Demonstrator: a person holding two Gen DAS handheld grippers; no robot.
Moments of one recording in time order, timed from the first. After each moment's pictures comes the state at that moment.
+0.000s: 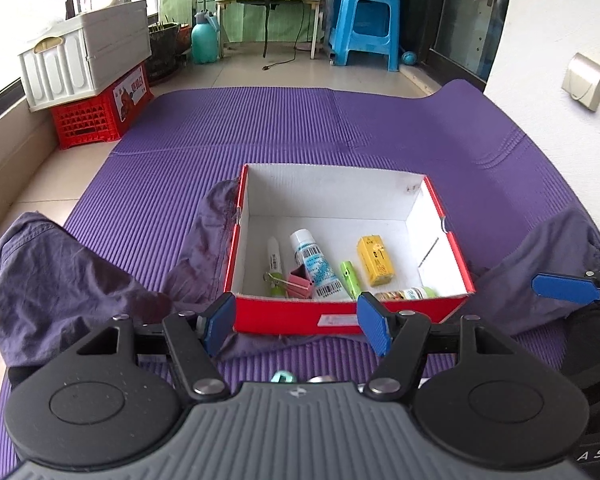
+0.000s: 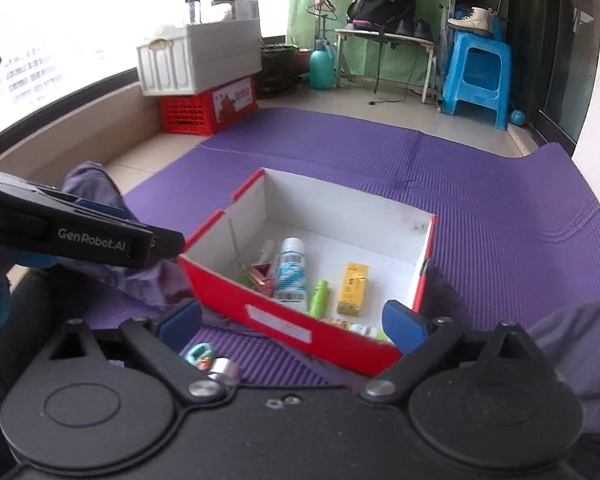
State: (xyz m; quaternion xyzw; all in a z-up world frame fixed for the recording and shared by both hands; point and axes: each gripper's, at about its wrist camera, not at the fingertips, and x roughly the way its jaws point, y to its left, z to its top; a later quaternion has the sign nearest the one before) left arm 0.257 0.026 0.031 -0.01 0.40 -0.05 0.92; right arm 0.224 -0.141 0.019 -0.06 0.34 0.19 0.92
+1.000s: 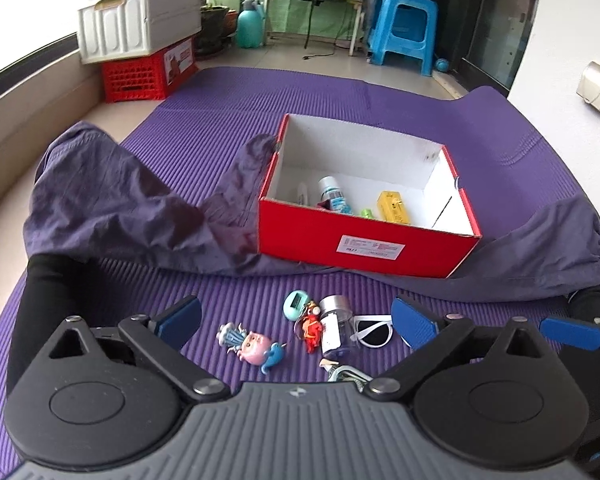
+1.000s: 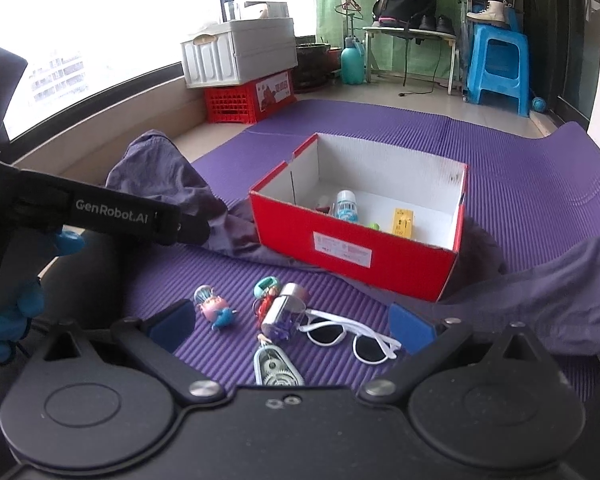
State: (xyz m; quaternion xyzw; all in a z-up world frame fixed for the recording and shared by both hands) left arm 0.166 0.041 -0.006 -0.06 0.40 0.00 0.92; right arm 0.126 -0.138 -0.016 -0.04 0.34 0.23 0.91
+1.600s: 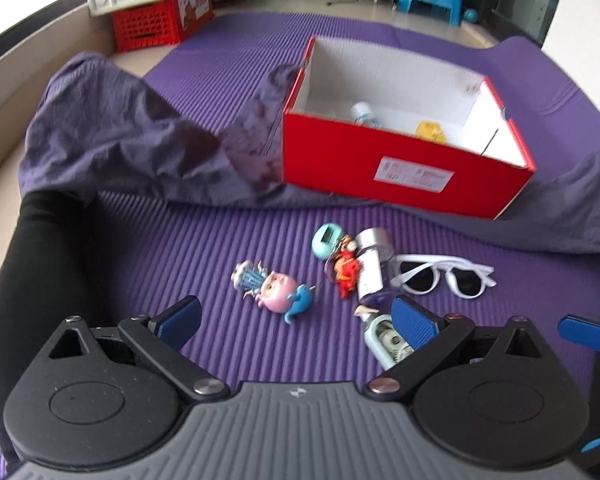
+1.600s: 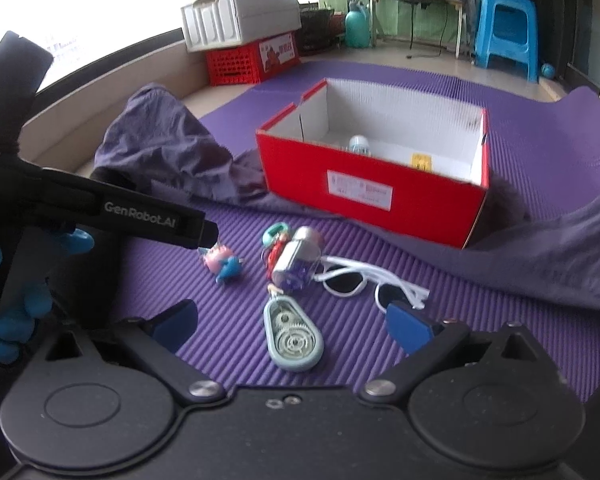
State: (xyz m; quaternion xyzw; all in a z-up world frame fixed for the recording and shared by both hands) left arm 0.178 0.041 -0.074 -0.04 0.47 0.04 0.88; right arm 0.128 -0.129 -0.067 -0.04 0.39 0.23 0.89
